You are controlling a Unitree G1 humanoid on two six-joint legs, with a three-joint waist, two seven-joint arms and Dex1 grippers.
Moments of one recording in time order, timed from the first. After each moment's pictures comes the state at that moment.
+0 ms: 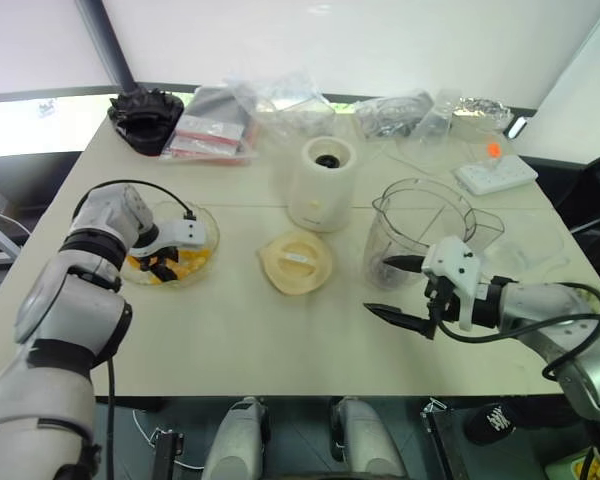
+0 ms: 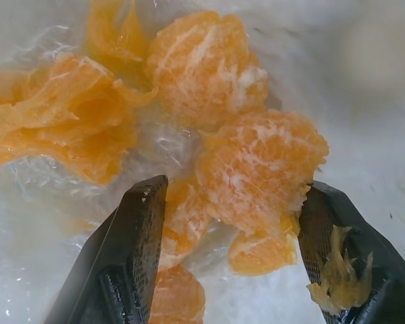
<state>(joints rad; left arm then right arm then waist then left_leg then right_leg) -1.14 0.64 -0.54 1.23 0.52 -0.06 -1.33 -0.10 -0.84 -0.05 -0.55 0.49 0.63 0.81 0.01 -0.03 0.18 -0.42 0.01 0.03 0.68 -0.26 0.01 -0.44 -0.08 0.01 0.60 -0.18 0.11</state>
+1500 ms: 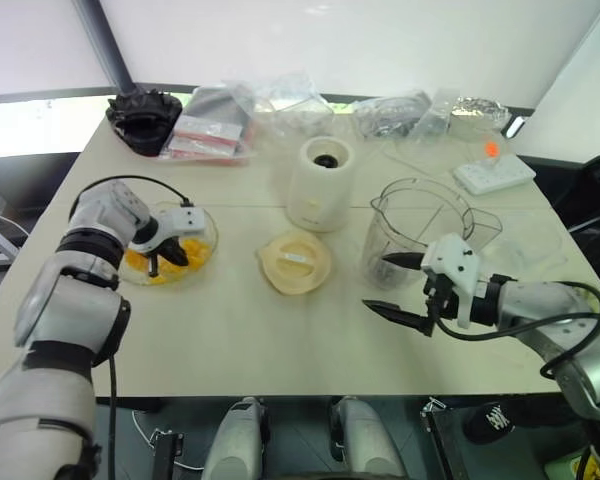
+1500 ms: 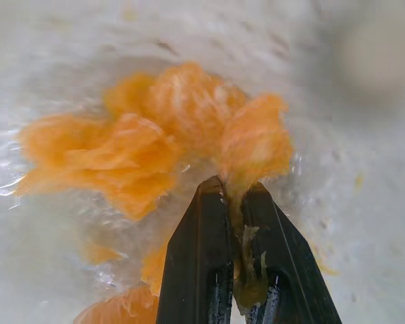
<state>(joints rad) -1.14 0.68 -0.37 1.18 0.39 0.05 -1.35 -0.12 -0.83 -0.05 -0.55 0.48 0.63 0.80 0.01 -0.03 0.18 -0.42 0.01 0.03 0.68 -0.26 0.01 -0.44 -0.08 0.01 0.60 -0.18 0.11</state>
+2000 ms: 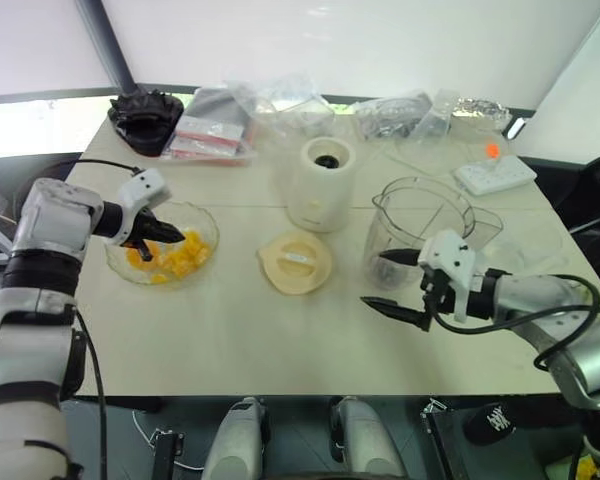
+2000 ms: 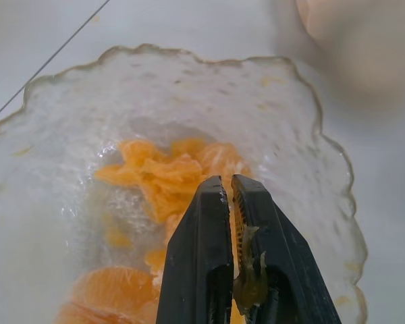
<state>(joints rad) -0.84 0.81 -0.13 0.57 0.12 0.51 -1.35 -0.17 -0.82 -0.01 -0.48 0.47 0.60 0.83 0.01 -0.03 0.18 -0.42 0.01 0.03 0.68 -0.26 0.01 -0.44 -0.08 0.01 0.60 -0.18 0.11</state>
